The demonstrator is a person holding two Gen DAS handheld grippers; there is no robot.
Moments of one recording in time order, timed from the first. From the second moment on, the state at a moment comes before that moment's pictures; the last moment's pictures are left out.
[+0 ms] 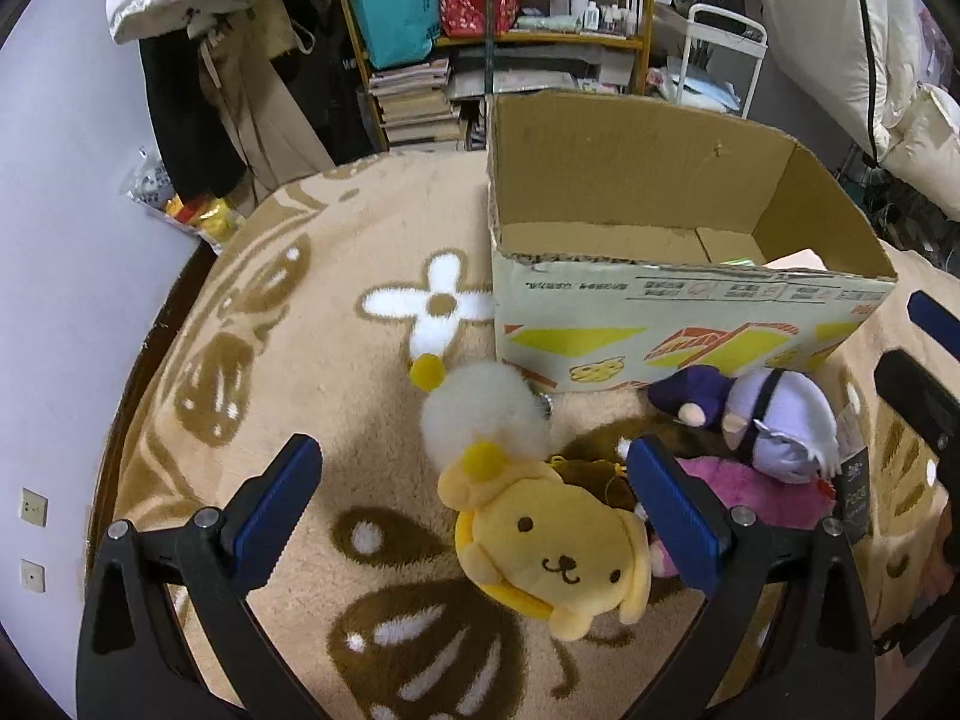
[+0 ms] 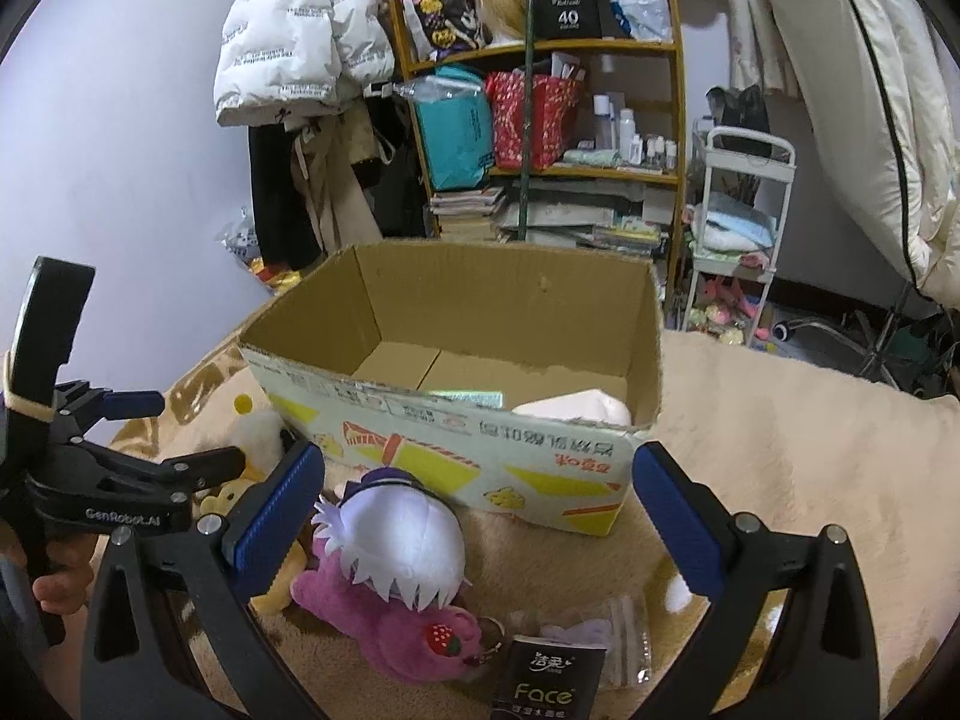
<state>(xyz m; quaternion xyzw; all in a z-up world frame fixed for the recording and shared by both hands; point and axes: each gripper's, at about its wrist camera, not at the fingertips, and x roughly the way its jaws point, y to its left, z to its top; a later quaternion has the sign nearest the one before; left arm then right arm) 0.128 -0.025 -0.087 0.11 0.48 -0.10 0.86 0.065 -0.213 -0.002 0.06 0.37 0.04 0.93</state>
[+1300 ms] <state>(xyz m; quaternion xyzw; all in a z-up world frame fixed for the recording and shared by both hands) 0.169 -0.005 -0.134 0.04 0.54 -0.10 0.83 0.085 -0.179 -0.051 0.06 0.44 0.10 0.89</state>
